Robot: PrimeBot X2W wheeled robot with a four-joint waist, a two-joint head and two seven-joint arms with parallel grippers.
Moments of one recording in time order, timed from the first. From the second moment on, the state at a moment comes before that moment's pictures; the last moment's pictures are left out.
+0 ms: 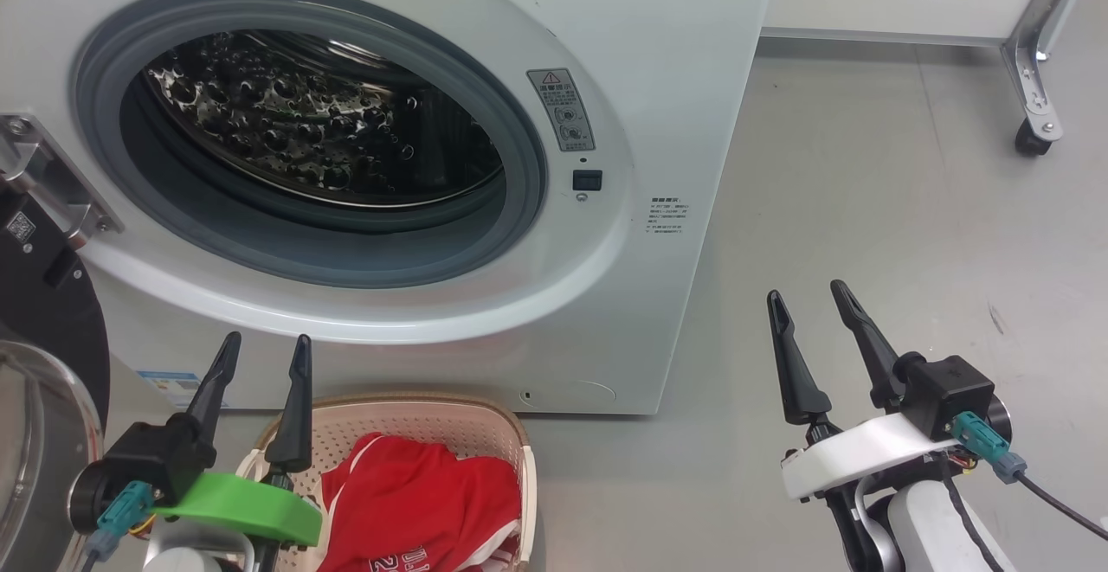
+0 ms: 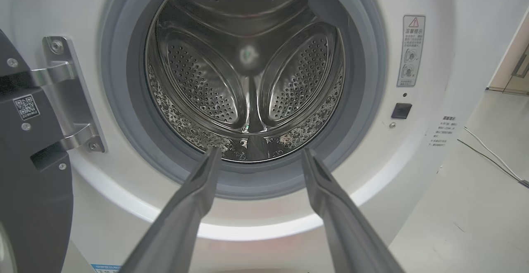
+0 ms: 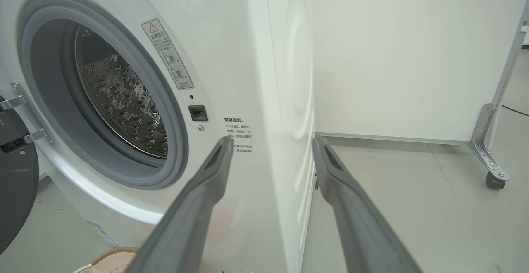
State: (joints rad) left arm -0.08 0.09 -0.09 0.21 -0.34 -0.12 -0.25; right arm -0.09 -0.05 0.22 0.18 0.31 0.09 -0.25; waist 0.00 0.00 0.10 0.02
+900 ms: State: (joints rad) left arm -0.06 0.08 -0.09 0.17 -0.33 -0.12 -0.25; right arm -0.09 -0.05 0.22 0.17 0.31 0.08 -0.25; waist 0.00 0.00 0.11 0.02
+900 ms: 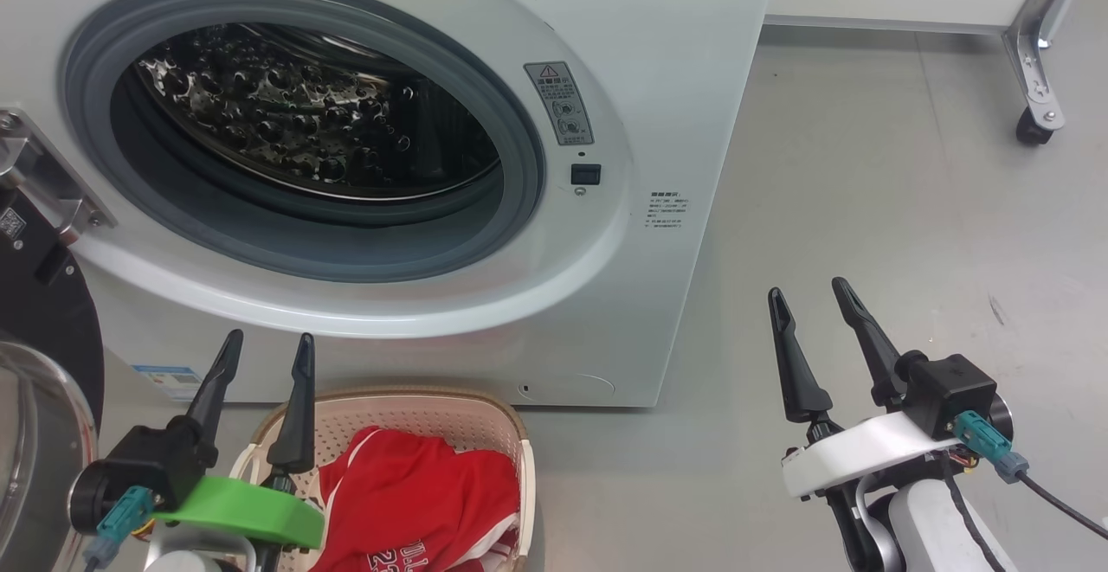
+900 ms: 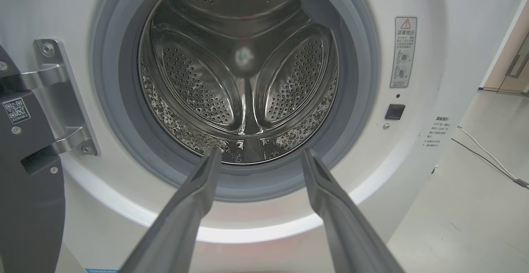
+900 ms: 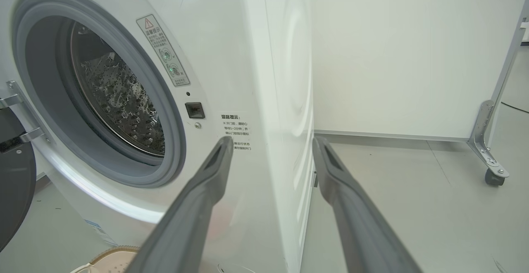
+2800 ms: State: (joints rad) left arm -0.05 0.08 -0.09 0.17 -0.35 -0.12 -0.25; right arm -0.09 -0.05 0.23 0.19 0.31 0.09 -0.25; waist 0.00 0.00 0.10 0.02
